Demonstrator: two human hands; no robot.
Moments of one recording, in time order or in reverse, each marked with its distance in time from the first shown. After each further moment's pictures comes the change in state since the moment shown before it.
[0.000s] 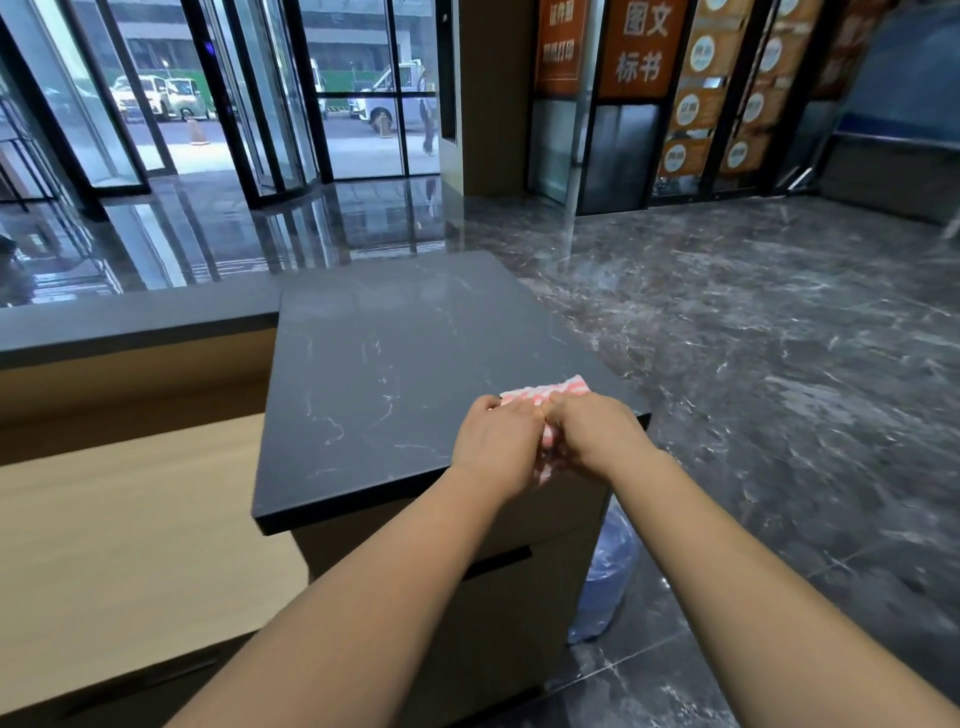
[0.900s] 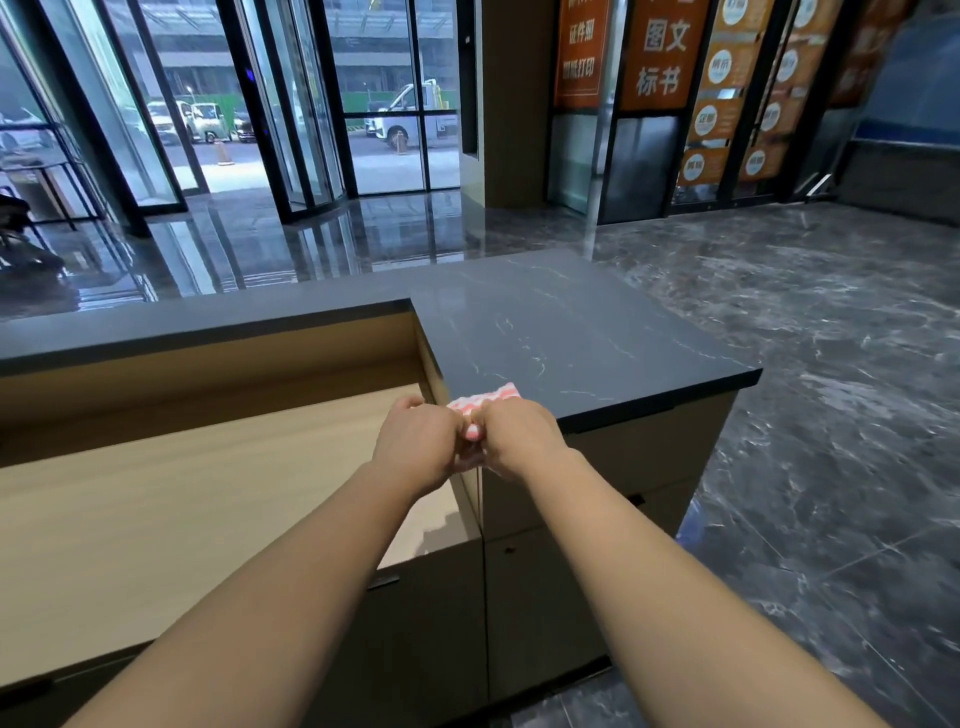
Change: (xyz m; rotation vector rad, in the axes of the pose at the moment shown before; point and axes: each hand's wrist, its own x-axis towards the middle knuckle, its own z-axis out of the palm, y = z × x) left_hand -0.180 -0.185 -0.096 0.139 -0.145 -0.172; right_hand -0.048 -0.271 0.018 0.011 -0.124 -0.155
